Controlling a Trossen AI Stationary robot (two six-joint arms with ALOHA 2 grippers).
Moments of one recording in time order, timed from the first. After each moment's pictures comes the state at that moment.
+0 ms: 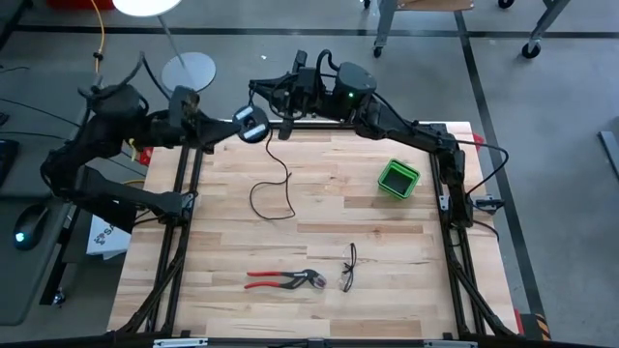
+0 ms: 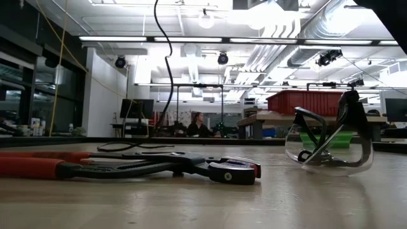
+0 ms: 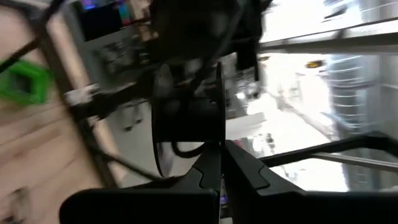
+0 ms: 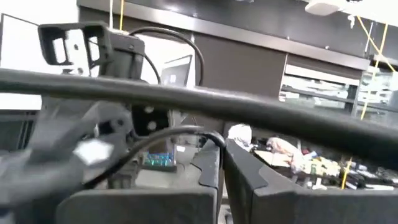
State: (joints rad) left arm 0.10 1.01 1.57 -0.55 0.02 -1.29; right arm -0.22 2.03 2.31 0.03 -0.13 -0.15
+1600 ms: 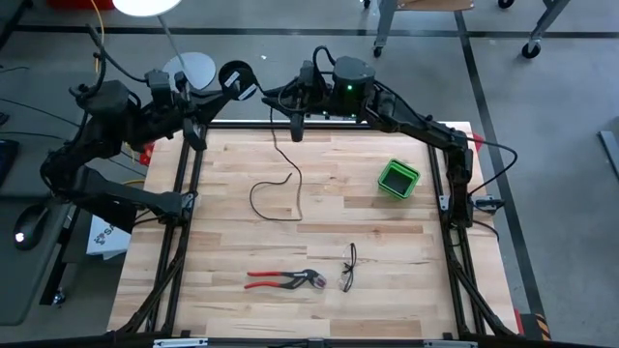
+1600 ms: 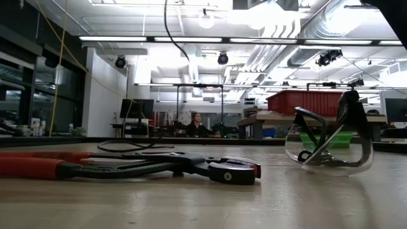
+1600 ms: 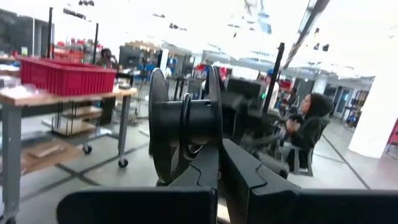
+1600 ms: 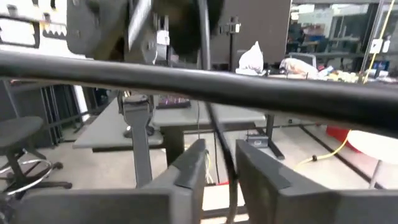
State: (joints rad) left arm 0.11 1.01 1.57 -0.38 -0.31 -0.15; right arm -0.24 1.97 2.31 -0.34 -0.14 0.00
